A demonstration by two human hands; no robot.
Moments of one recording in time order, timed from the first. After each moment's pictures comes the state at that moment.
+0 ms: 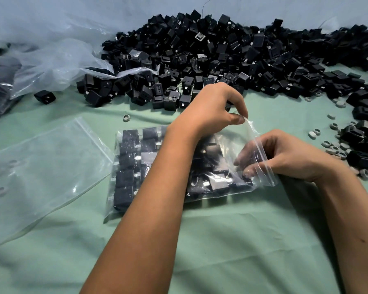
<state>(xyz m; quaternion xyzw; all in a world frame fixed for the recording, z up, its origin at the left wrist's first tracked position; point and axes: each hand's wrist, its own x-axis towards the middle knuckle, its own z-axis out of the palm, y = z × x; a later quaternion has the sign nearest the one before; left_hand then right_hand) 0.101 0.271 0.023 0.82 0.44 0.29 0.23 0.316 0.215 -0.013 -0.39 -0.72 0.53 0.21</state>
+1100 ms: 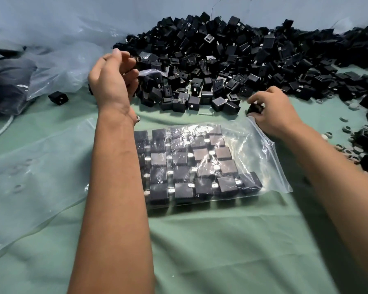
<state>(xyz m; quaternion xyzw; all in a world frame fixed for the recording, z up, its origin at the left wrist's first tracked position) -0.024 0.271 0.044 0.29 0.47 0.75 0.36 0.293 0.320 -0.024 -0.64 -0.72 0.08 0.25</state>
